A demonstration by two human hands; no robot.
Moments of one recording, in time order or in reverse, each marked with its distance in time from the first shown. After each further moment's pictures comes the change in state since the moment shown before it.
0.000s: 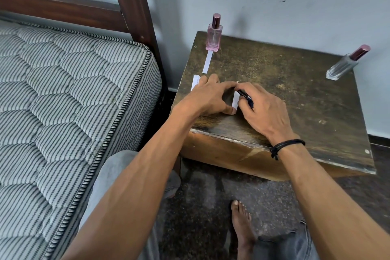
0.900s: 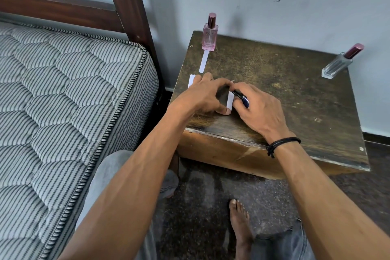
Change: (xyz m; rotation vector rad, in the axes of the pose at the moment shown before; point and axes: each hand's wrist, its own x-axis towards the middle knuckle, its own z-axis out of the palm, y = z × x) left_hand -0.003 0.001 -0.006 -0.108 -0.018 -0.046; right_hand -0.001 -0.003 -0.002 0.012 0.016 -0.019
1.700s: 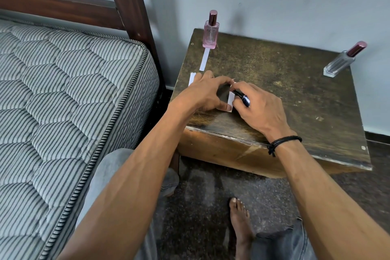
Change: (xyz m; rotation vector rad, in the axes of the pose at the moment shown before) left_hand 0.002 0.000 0.001 0.043 0.009 0.005; right_hand 0.000 0.001 0.001 -0.002 0.002 -0.016
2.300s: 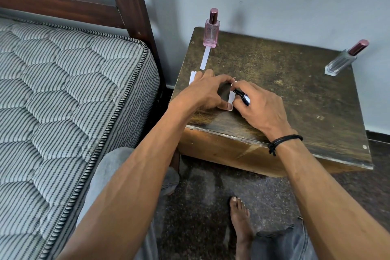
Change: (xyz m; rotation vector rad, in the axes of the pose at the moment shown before) left_hand 0.000 0.000 0.001 -0.017 0.011 0.006; right_hand 0.000 0.002 0.002 -0.049 -0.007 -0.018
